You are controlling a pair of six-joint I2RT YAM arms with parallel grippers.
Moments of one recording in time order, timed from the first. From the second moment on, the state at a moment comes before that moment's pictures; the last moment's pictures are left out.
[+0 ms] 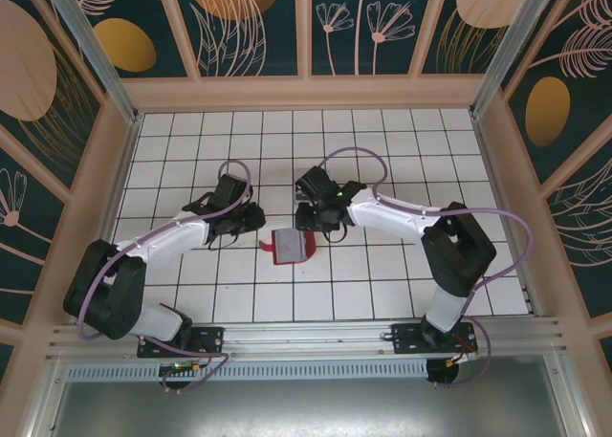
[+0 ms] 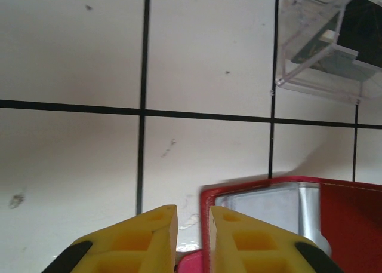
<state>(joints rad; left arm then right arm) -0.47 1.43 0.77 -0.31 0.11 -0.67 0.85 1.75 1.24 -0.59 -0.02 0.75</state>
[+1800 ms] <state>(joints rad) -0.42 1.35 0.72 -0.32 0.13 -0.65 0.91 1.99 1.33 -0.51 -0.25 0.84</state>
